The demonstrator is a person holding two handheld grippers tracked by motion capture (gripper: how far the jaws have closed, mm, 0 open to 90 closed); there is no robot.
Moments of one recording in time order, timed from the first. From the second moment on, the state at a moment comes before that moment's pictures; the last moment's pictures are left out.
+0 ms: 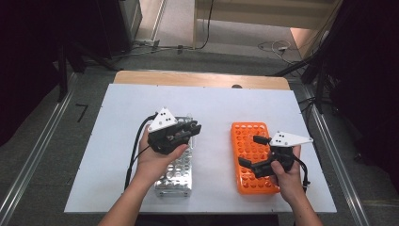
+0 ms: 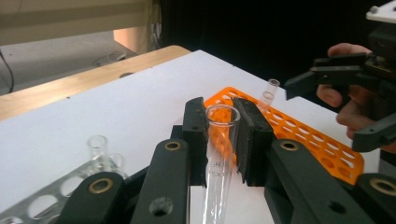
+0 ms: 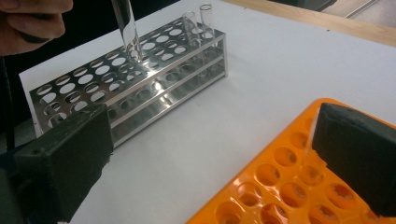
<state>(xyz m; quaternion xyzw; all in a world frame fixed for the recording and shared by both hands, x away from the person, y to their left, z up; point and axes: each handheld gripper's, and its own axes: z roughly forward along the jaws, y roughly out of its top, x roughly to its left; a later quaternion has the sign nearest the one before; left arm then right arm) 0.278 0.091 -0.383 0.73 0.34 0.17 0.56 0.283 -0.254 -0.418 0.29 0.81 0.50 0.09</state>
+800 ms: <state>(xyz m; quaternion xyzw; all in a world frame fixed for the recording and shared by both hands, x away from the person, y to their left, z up) 0.316 0.099 -0.404 0.72 0.38 0.22 0.54 0.289 -0.282 -0.423 0.32 0.80 0.50 0.11</state>
